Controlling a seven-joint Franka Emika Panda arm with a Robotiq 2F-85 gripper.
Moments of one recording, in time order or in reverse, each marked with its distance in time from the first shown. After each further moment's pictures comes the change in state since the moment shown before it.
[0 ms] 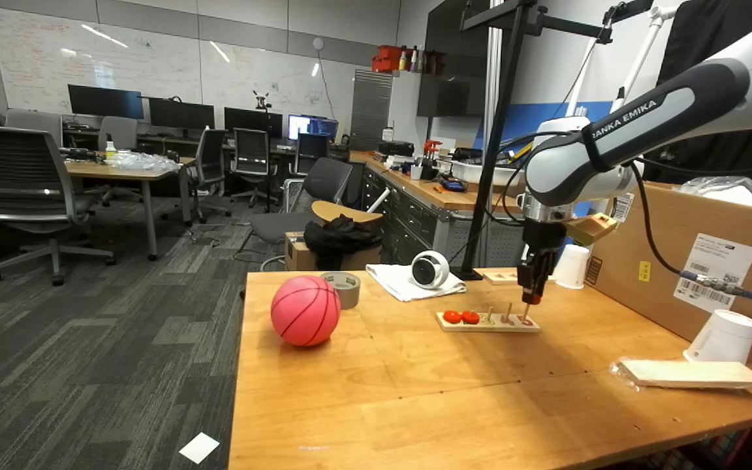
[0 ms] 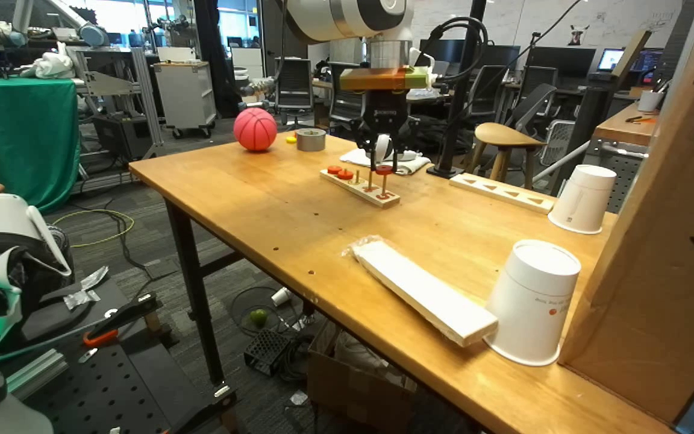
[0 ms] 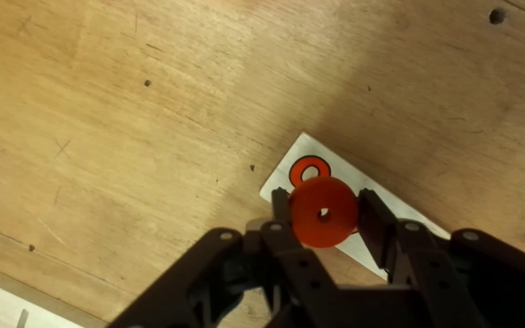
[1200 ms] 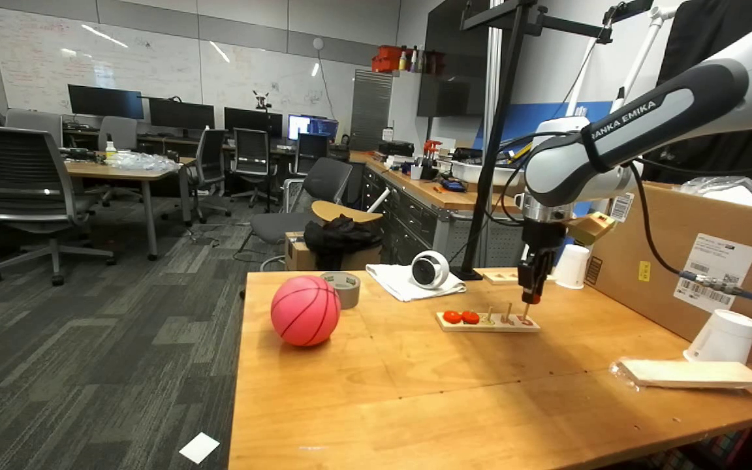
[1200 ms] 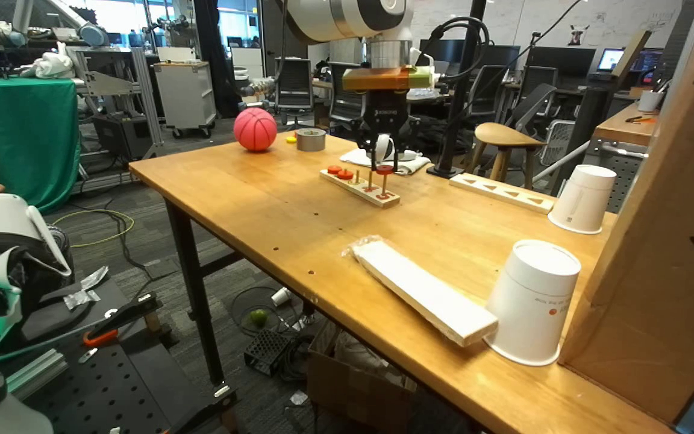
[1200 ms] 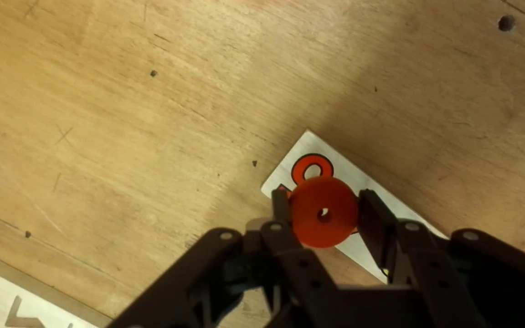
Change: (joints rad) arm 0.000 0.003 0.001 0.004 -0.007 0.002 -0.042
